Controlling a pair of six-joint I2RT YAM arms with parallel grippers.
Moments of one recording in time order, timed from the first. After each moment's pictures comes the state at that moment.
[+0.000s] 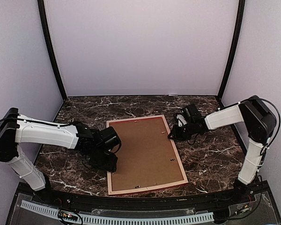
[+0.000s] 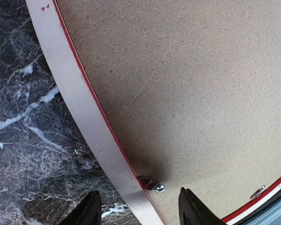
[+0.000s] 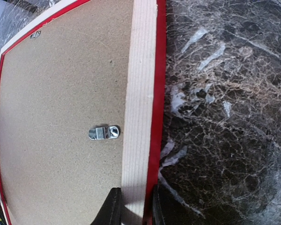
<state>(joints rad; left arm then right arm) -1.00 1.57 0.95 -0.74 -0.04 -0.81 0.54 1.85 0.98 -0.08 -0.27 0.47</state>
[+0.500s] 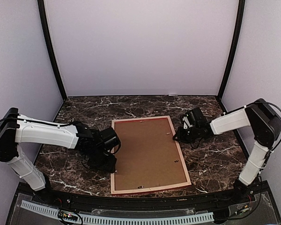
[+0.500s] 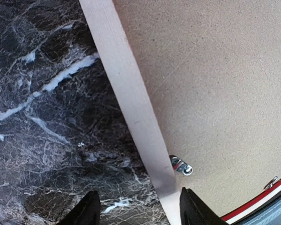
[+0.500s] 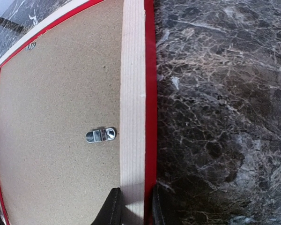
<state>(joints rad) -1.00 1.57 0.95 -0.78 -0.03 -0.81 0.53 1.75 0.85 0.00 -0.18 0.56</state>
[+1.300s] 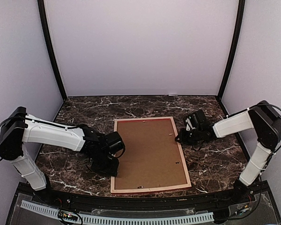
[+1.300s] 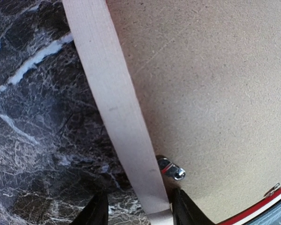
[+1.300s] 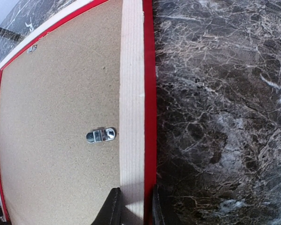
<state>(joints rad) -1.02 1.64 0.96 -0.75 0.00 -0.85 0.53 1.70 0.77 0.05 -0.15 0.61</state>
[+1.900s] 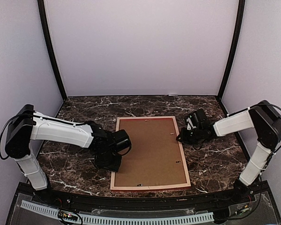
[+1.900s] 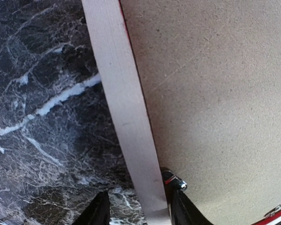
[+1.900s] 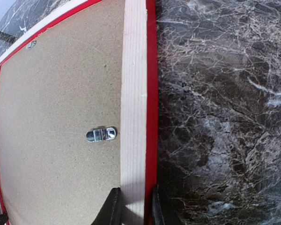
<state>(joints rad) -1.03 1.74 1.08 -0.84 -0.12 -0.87 0.52 1.70 0.79 0.01 -0.14 0.60</state>
